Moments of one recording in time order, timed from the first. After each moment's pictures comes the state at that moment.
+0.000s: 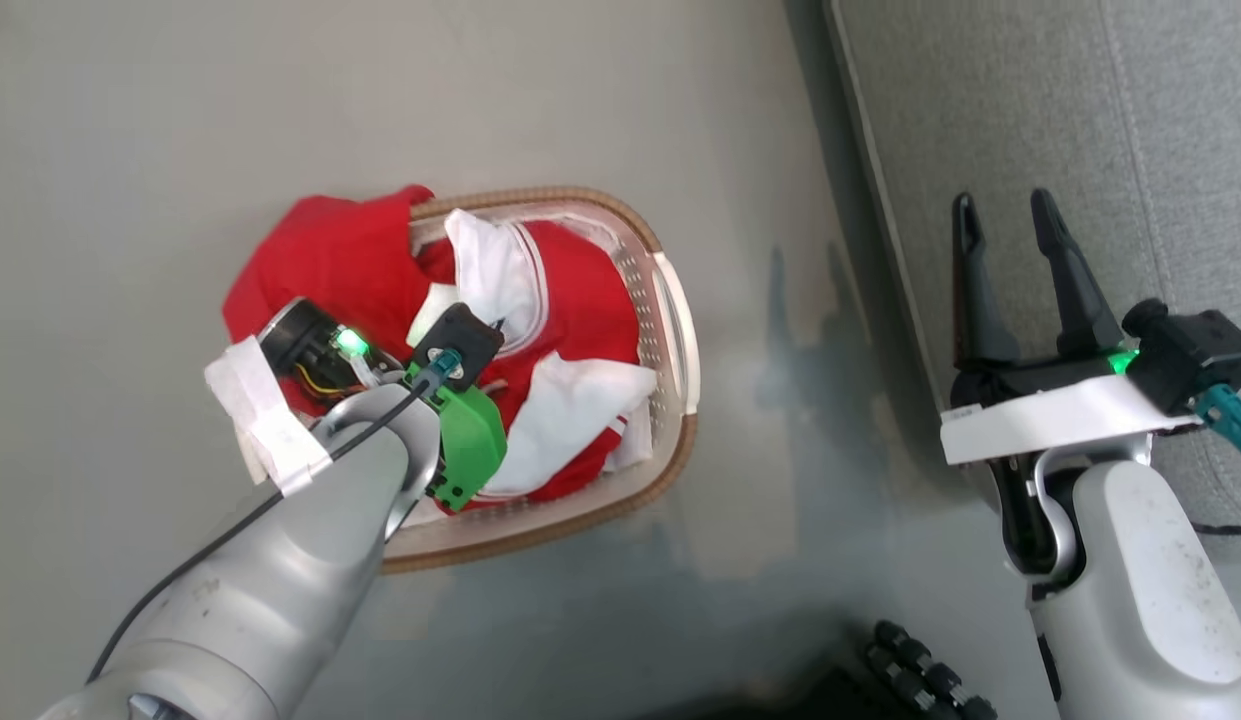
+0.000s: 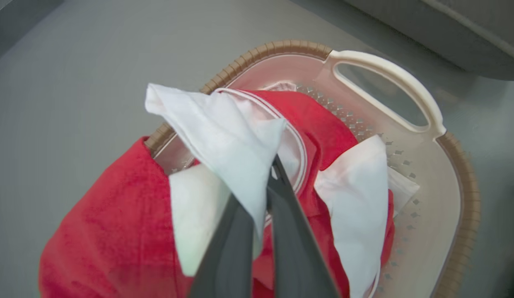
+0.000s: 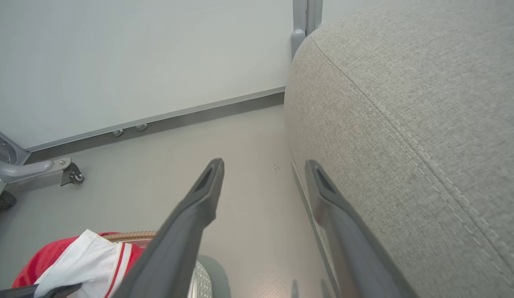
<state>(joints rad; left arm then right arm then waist) -0.89 0.14 -0.96 1.07 -0.34 -0.13 -0.26 -0.37 -0.05 0.03 0.13 0.32 0.13 -0.26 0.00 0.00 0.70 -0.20</state>
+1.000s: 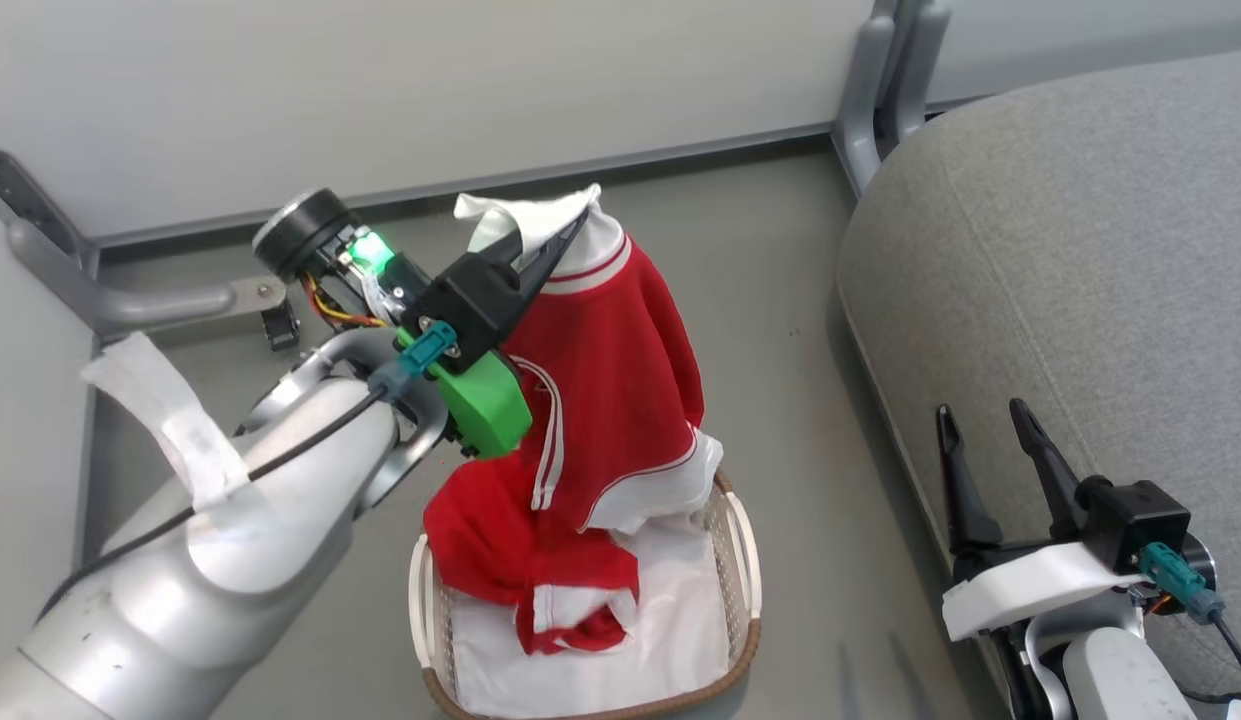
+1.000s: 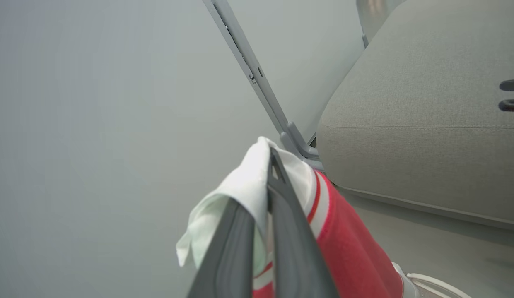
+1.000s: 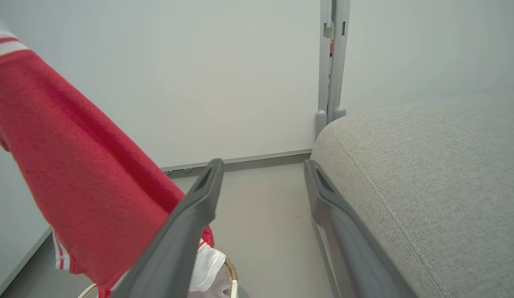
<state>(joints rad) -0.83 0.38 -0.90 0.33 -0.32 -0.12 -0.15 -0.12 -0.05 0.02 0.20 0.21 0.13 -0.26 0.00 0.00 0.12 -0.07</state>
